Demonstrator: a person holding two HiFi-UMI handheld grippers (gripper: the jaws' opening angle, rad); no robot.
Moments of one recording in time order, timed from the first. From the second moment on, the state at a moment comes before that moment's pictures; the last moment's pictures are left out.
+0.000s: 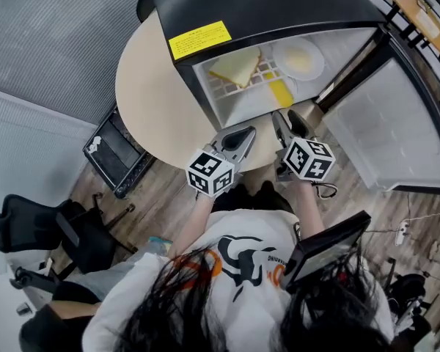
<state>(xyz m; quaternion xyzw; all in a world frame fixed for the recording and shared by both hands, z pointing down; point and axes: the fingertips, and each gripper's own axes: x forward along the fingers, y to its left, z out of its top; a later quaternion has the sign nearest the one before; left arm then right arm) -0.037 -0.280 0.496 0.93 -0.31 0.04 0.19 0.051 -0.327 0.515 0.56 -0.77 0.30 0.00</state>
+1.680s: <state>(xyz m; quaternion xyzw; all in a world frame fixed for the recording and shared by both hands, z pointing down) 0.007 -0.089 0.497 0.93 -0.30 0.05 0.19 0.087 -0.104 0.519 0.56 -0.77 0.30 0.00</state>
